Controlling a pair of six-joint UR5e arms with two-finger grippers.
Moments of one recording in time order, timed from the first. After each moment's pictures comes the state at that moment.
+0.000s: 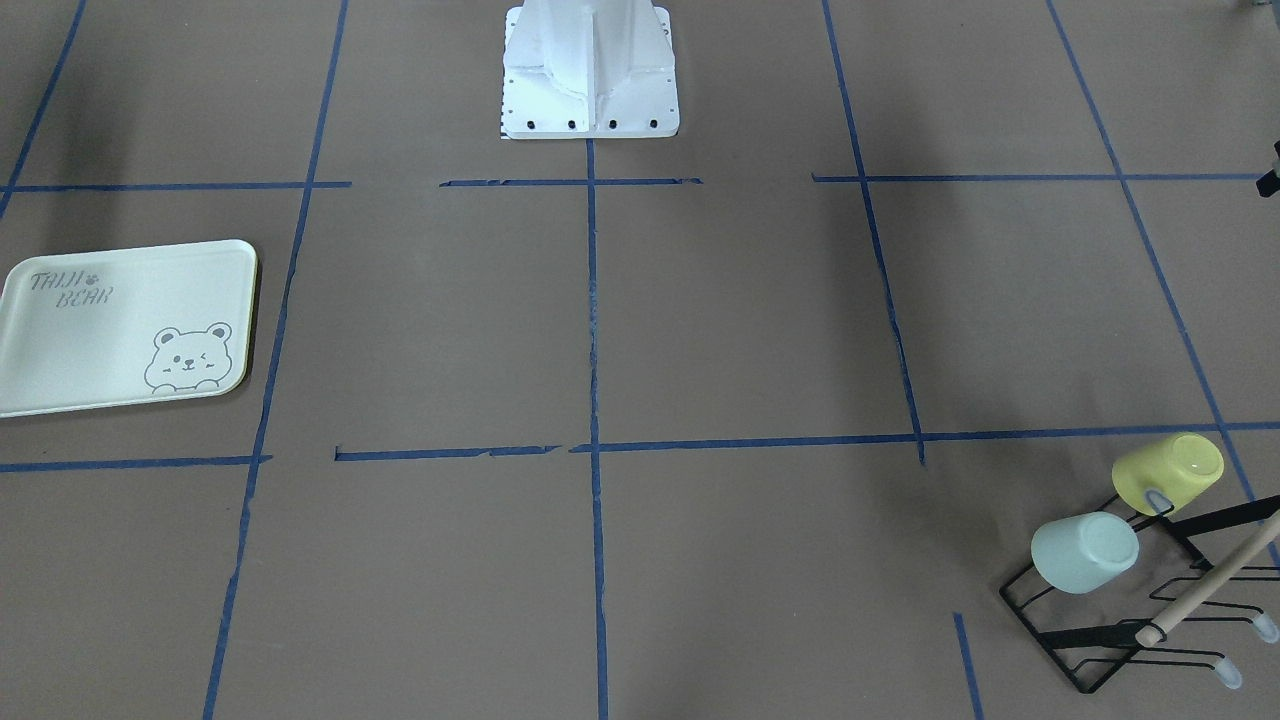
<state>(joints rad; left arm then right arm) -1.52 -1.42 -1.85 -1.61 -2.46 -0.01 1.50 -1.90 1.99 -1.68 2.39 -0.07</state>
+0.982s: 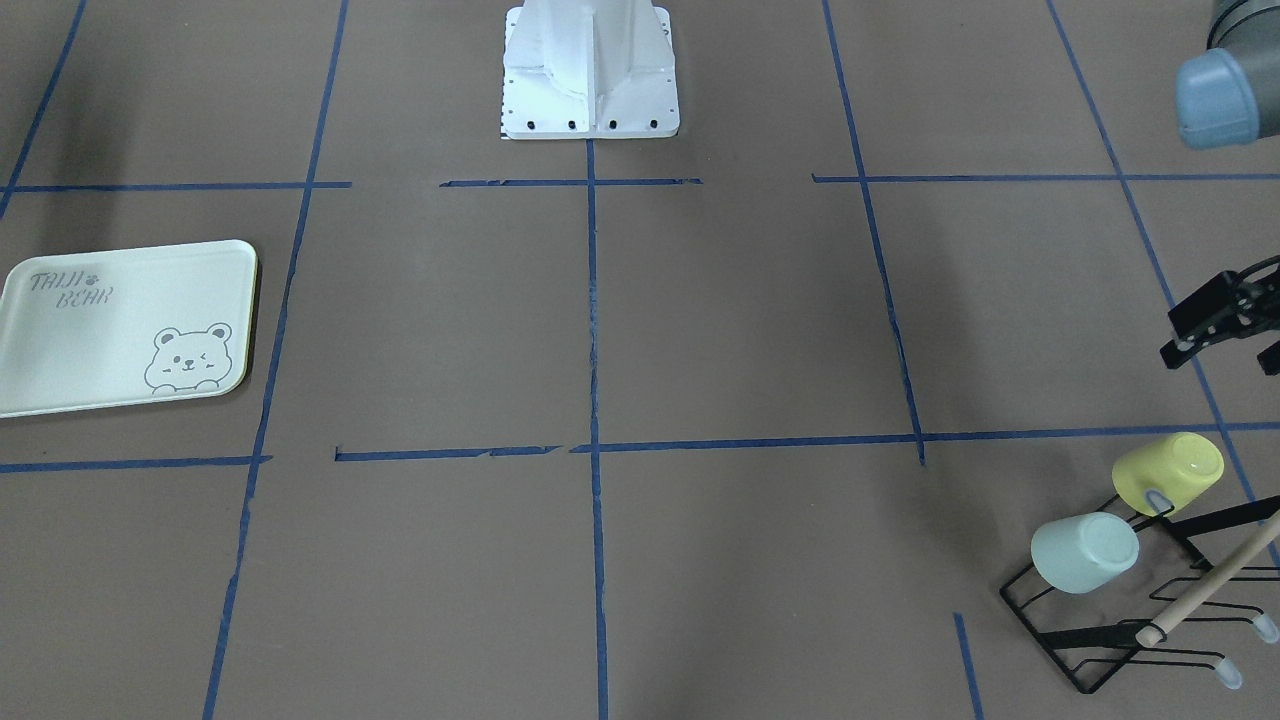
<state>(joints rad) -1.28 -1.97 -1.65 -1.60 -2.24 -0.47 1.50 -1.90 1.96 -1.62 2.42 -0.07</state>
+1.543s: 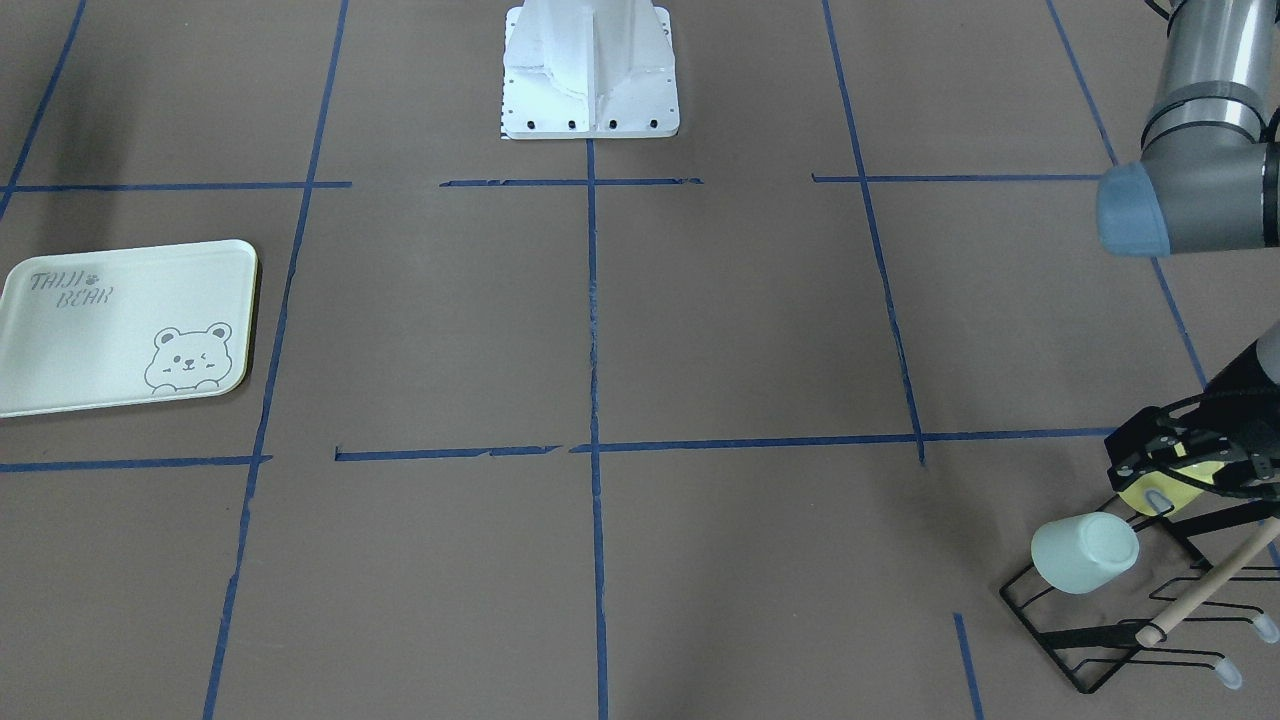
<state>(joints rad) -1.21 -2.13 -1.38 -1.75 -2.13 -0.48 1.50 -1.90 1.95 -1.62 2.43 -0.07</state>
